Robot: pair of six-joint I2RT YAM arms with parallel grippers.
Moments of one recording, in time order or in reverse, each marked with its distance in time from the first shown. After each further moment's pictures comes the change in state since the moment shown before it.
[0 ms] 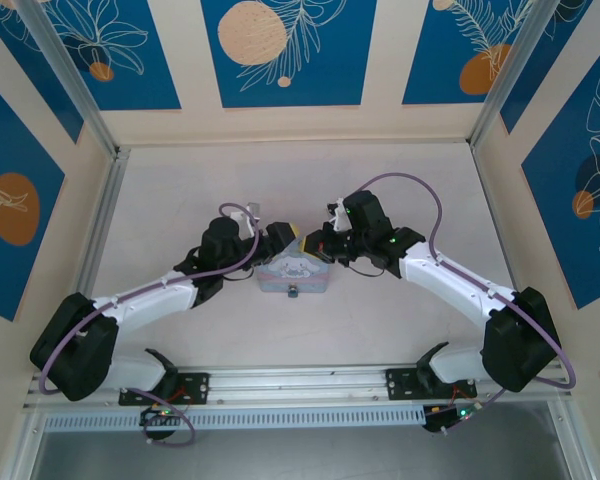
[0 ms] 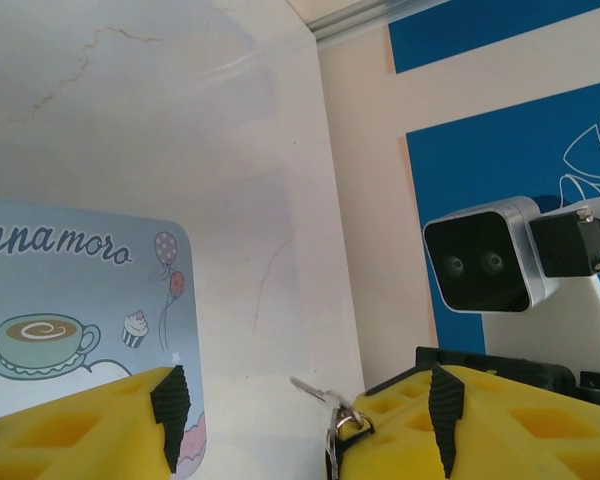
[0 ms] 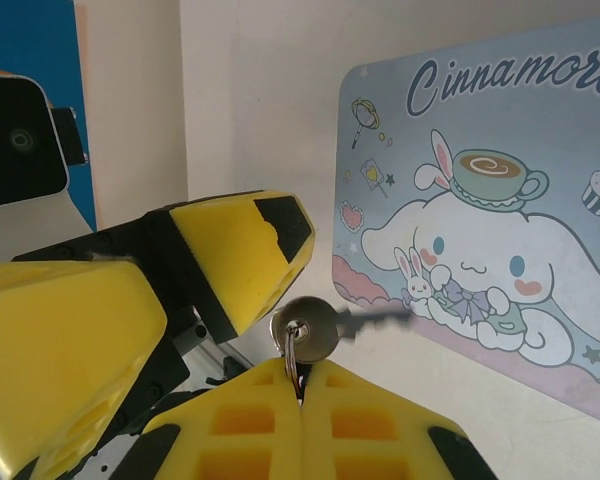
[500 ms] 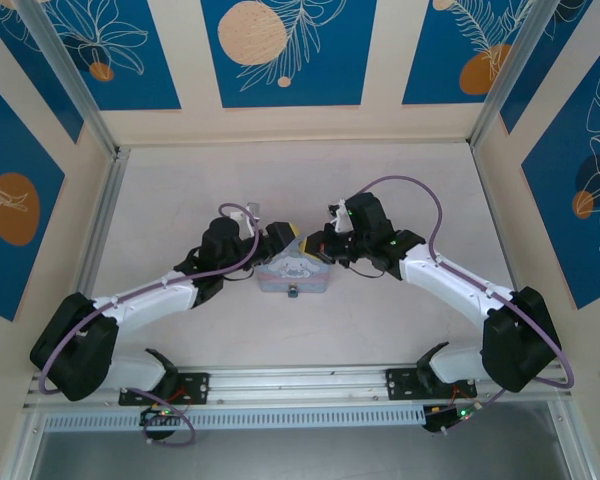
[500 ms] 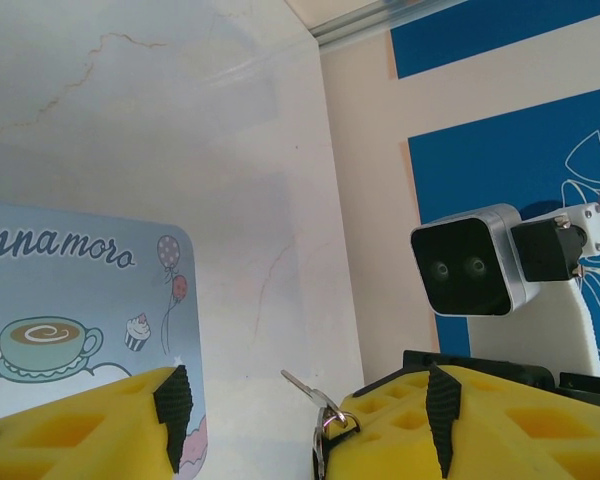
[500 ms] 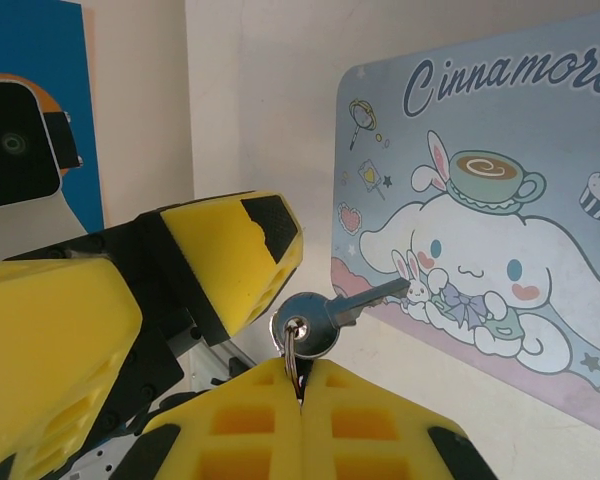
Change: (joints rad) left arm -0.003 0.000 0.000 0.000 -0.013 -0.003; right arm -0.019 -0.003 -0.040 0.055 -0.024 0.010
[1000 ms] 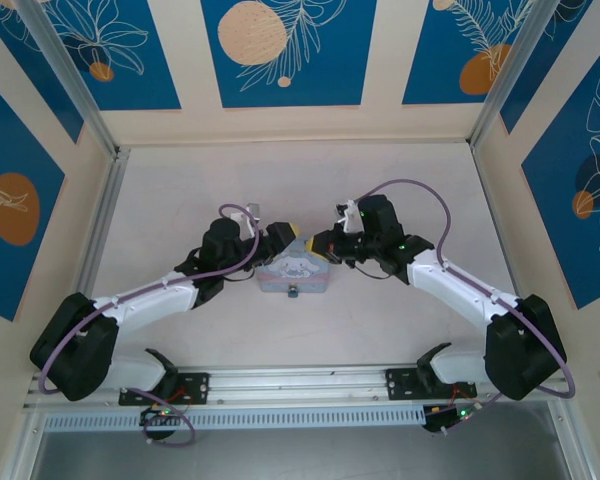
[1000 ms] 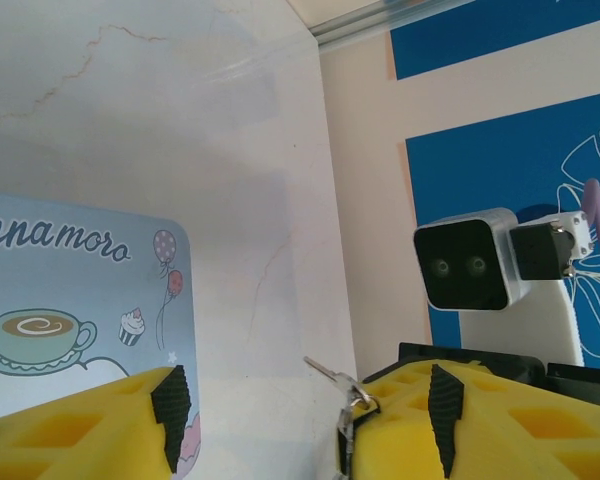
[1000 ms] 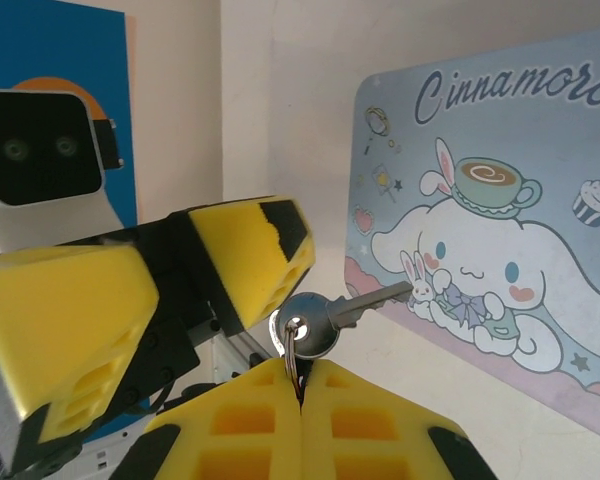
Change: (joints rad) left arm -0.006 0.000 -0.004 0.008 -0.003 -0.031; right arm -0.065 -0.047 -0.074 0.089 -0.091 -0.004
